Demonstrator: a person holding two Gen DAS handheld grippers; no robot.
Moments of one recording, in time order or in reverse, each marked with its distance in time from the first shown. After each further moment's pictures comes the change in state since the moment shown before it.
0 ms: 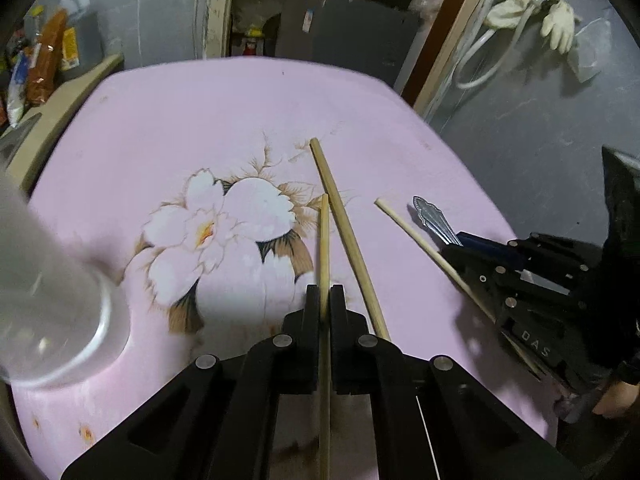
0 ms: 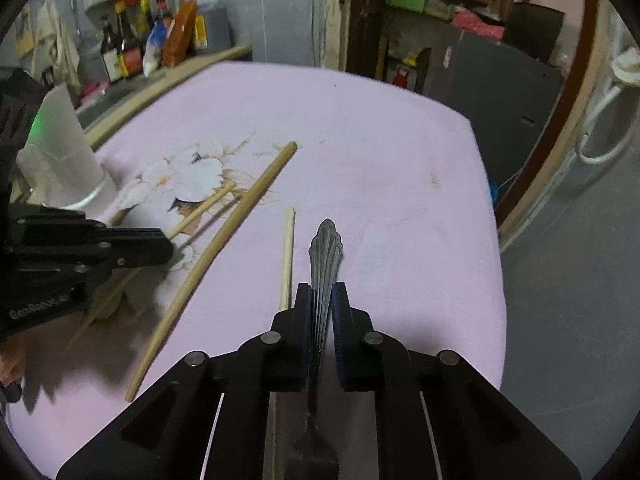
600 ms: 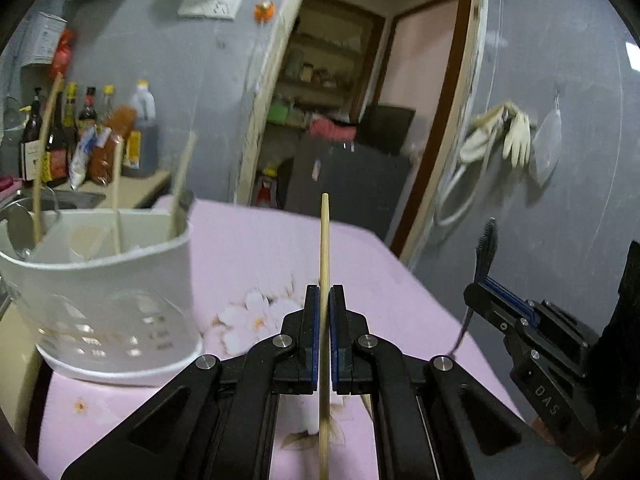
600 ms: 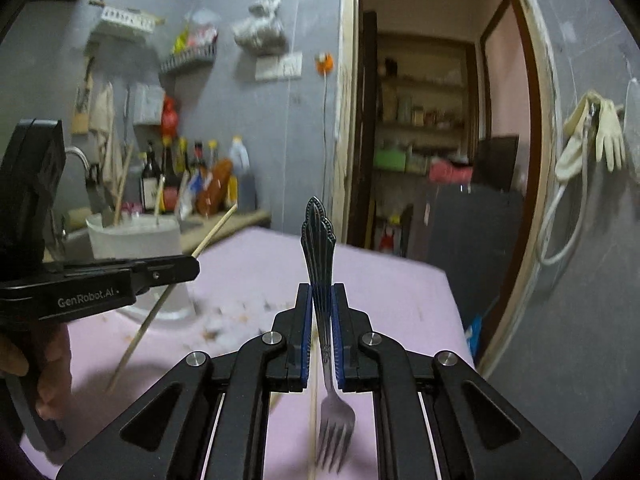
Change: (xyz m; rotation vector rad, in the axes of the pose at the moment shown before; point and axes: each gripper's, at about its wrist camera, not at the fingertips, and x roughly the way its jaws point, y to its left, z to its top) left arm -0.111 0.002 -0.035 -0.038 -0.565 0.007; right arm -0.106 0.060 -0.034 -0.024 -0.642 -0.051
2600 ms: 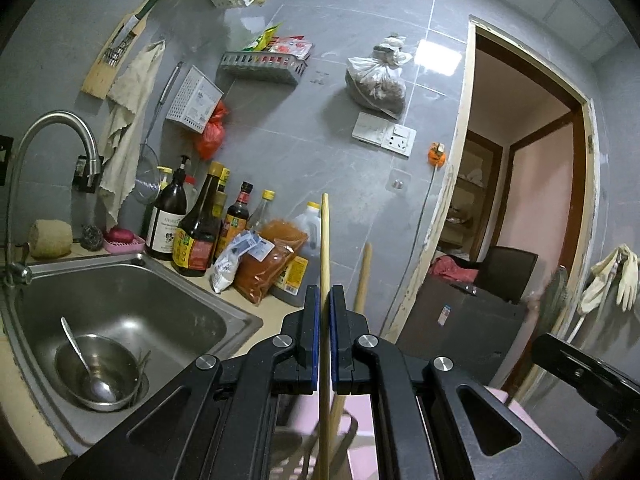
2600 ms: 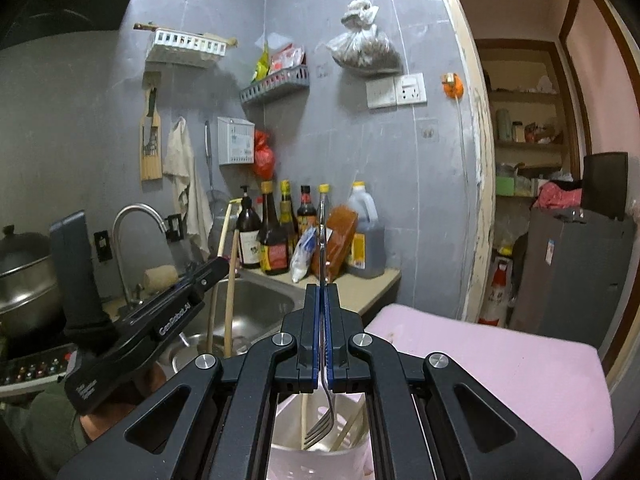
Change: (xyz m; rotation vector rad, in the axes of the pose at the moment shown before) left arm -0.055 0.193 0.055 -0.182 -0.457 0.373; right arm 0.110 0.135 0.108 0.034 -0.056 0.357
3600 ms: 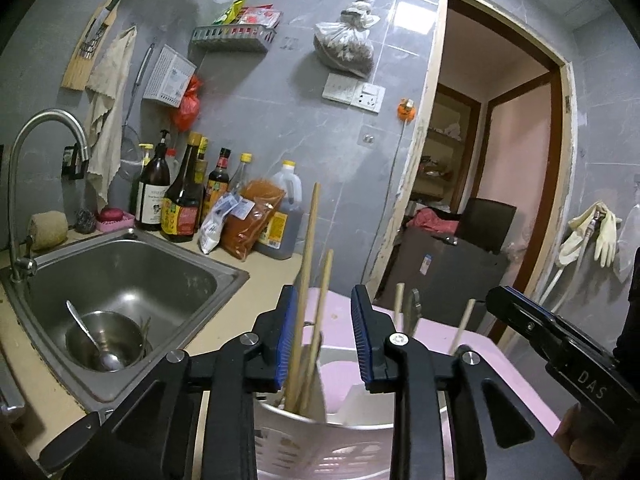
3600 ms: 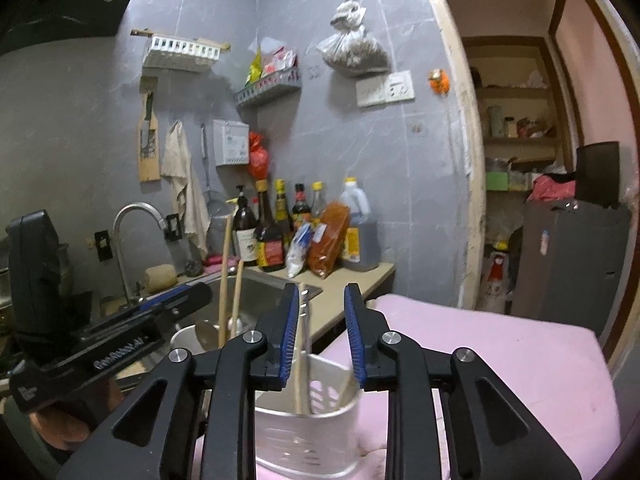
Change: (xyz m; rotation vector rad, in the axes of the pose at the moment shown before) left arm -0.038 -0.024 -0.013 0.066 0.162 -0.067; right arm -0.023 -0.008 -0.018 0.020 -0.030 -0.029
